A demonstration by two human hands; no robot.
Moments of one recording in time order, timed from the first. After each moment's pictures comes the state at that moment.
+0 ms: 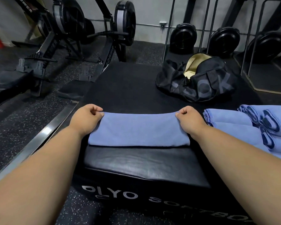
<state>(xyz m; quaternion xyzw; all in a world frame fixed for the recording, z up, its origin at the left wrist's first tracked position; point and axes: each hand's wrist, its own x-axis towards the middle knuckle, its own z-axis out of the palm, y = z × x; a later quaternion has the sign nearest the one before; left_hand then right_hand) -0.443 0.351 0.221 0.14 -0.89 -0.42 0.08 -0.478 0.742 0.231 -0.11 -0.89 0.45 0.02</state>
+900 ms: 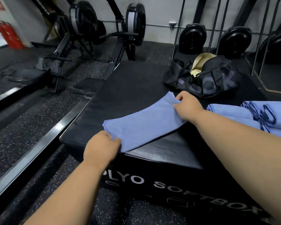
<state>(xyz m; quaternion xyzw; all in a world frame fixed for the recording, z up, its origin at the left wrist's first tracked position) -0.276 0.438 0.261 0.28 -0.90 -0.33 -0.01 -0.463 0.718 0.280 0.01 -0.94 0.33 0.00</state>
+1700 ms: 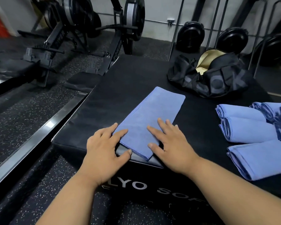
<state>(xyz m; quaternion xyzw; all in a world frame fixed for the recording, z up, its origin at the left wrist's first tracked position) -0.279 0.397 0.203 -0.01 -0.97 -0.24 0.09 -0.341 0.649 0.221 0.23 -0.96 0.16 -0.06</state>
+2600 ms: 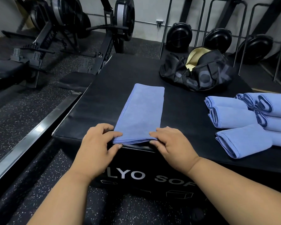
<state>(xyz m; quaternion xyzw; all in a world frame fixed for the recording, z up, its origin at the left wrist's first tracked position) -0.254 0.379 0.203 -0.05 -0.95 -0.29 0.13 -0.297 0.657 0.218 0.26 -0.94 0.20 0.06</state>
